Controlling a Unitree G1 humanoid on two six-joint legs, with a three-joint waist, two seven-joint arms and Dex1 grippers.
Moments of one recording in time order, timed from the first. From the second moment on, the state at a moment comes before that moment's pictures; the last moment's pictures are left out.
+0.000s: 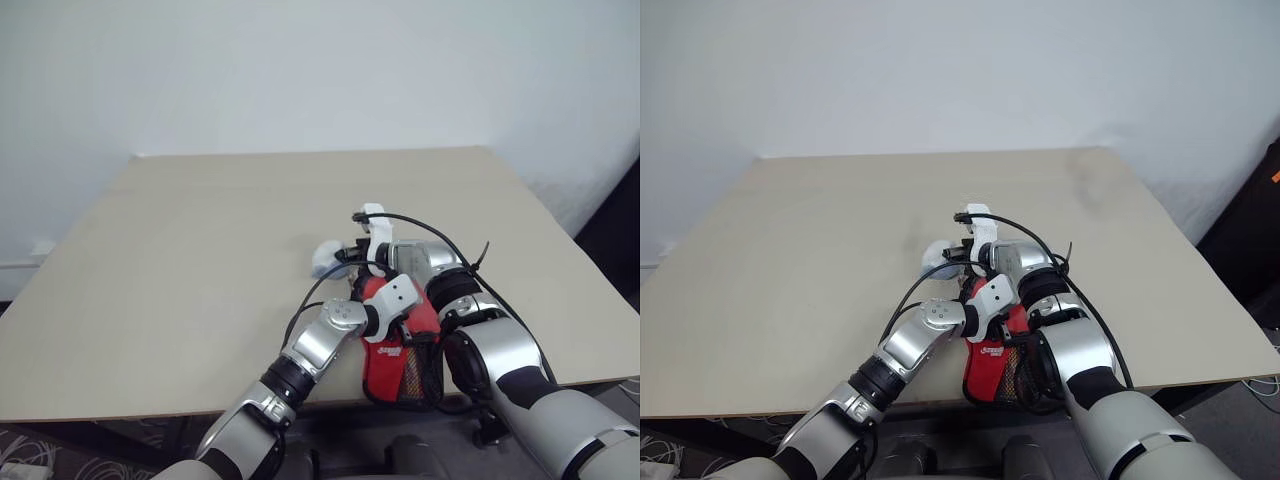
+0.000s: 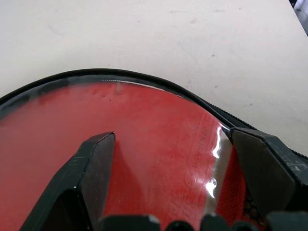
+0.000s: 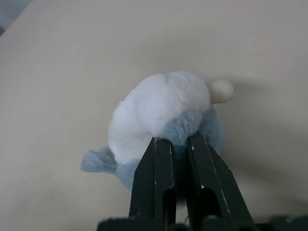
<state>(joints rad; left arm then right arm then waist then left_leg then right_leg) -0.52 0.03 -0.51 0.36 -0.01 0.35 -0.70 -1.06 0.01 -0.07 1.01 0.20 0.64 0.50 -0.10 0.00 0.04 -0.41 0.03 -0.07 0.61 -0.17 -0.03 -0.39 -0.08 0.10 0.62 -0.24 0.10</state>
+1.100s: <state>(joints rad) -0.56 0.00 -0.52 0.41 -0.01 0.35 -0.67 -0.71 -0.26 -0.47 0.67 0.46 0.62 0.04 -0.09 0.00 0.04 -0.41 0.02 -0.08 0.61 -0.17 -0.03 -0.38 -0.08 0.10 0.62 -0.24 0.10</state>
